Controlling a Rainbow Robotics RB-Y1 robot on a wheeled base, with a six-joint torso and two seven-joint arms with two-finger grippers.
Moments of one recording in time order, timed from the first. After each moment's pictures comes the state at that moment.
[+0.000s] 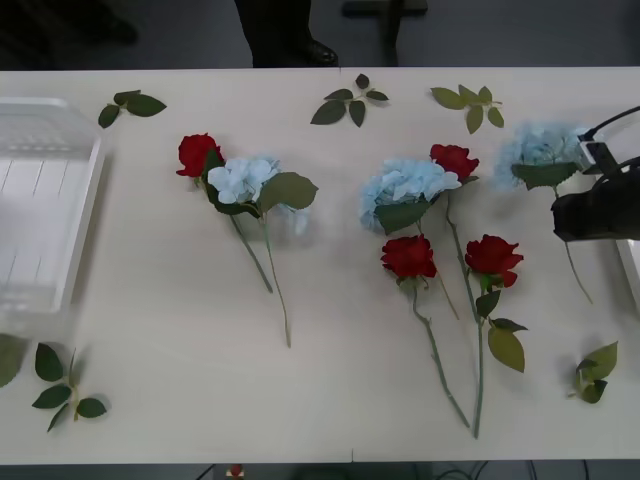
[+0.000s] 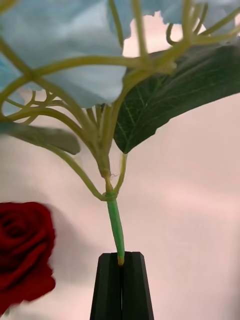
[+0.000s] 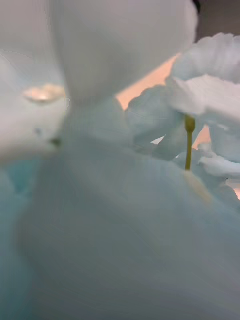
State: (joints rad) right arm -0.38 -0.75 -0.04 -1.53 -0.83 1.34 1.65; left arm -0.54 0.91 0.28 -1.10 0.46 1.03 -1.57
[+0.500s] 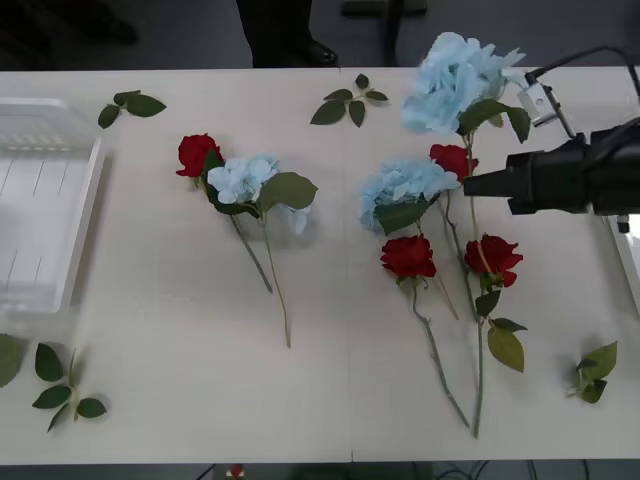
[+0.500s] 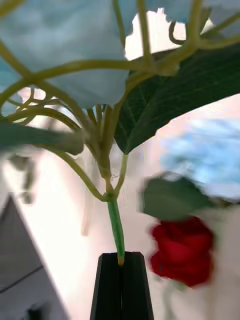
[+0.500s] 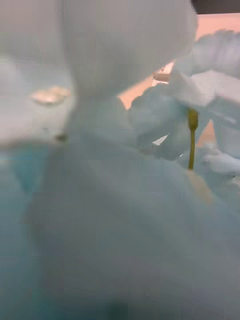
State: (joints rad) right arm -0.39 -0.64 -0.10 -1.66 -1.56 1.40 1.88; left arm -0.54 0.89 0.26 -1.04 0.43 0.98 -1.61
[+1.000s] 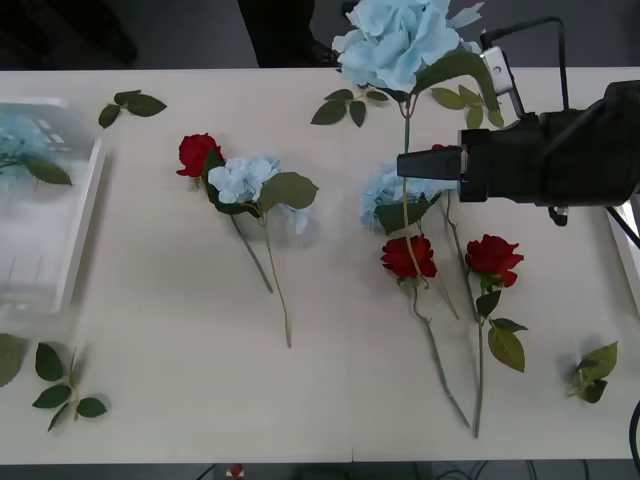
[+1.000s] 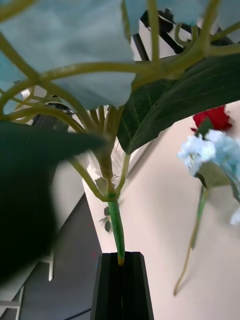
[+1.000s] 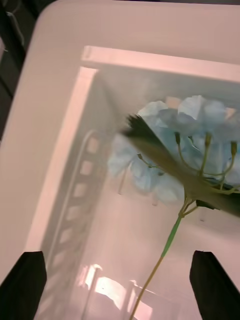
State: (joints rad) right arm -0.42 -0.48 -0.08 -1.77 -1.71 1.37 1.88; left arm -0.54 0.89 0.25 -1.14 0.59 1.14 -1.62
